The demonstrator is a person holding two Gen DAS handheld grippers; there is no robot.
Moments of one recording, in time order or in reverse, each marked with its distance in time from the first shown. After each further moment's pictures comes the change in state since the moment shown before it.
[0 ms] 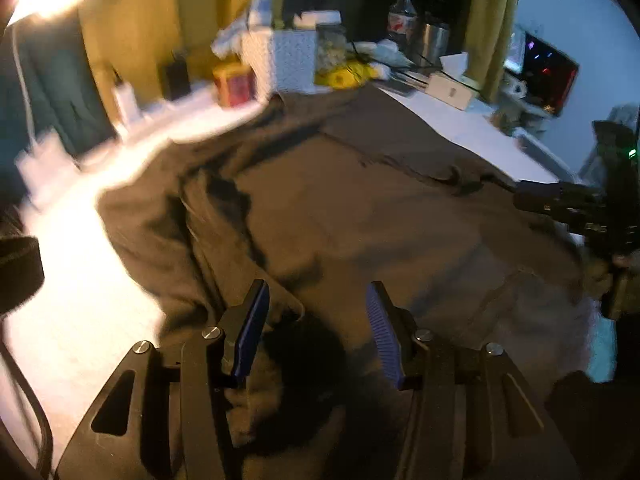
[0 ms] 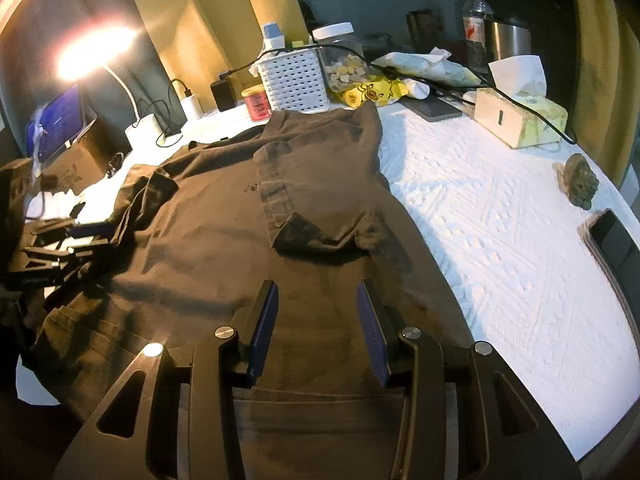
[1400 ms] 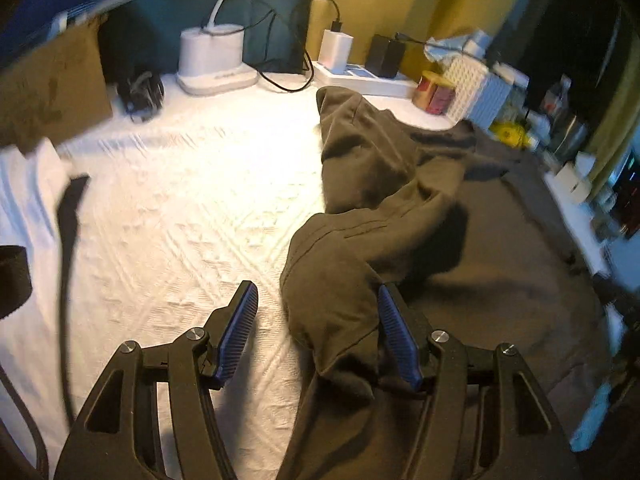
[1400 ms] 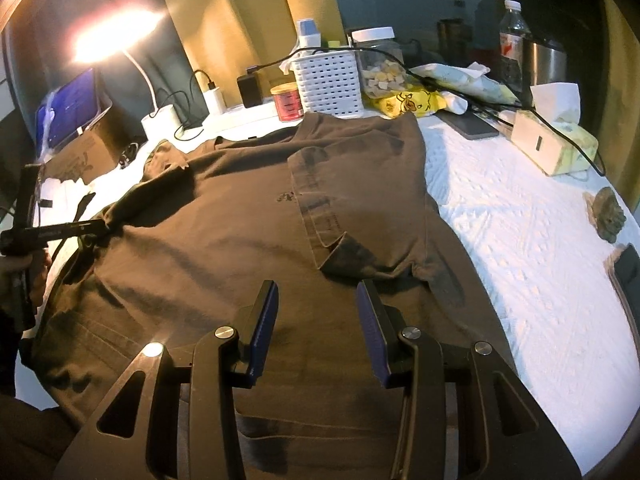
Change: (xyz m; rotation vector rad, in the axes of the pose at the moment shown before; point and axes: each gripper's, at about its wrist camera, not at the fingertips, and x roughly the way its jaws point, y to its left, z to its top) left arm -0.024 0.151 -0.058 -0.494 0.008 0.124; right arm 0.014 0.033 0.013 -0.068 0.004 0.025
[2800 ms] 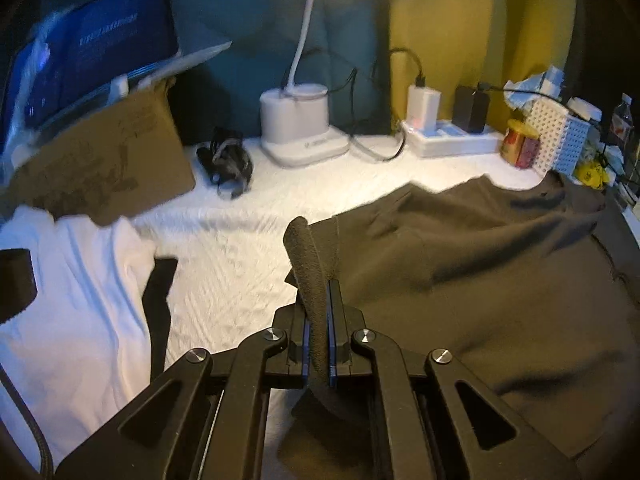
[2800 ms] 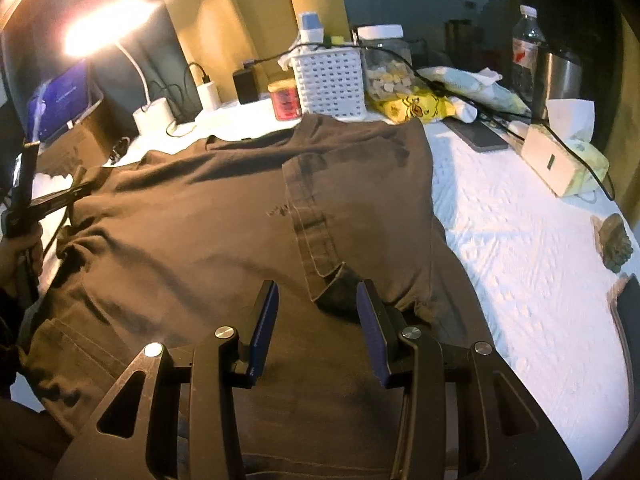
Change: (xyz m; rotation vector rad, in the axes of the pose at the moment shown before) left arm -0.004 0.020 0.045 0.066 -0.194 0.358; right arm 0.017 -0.001 0.024 -0.030 0.021 -0.016
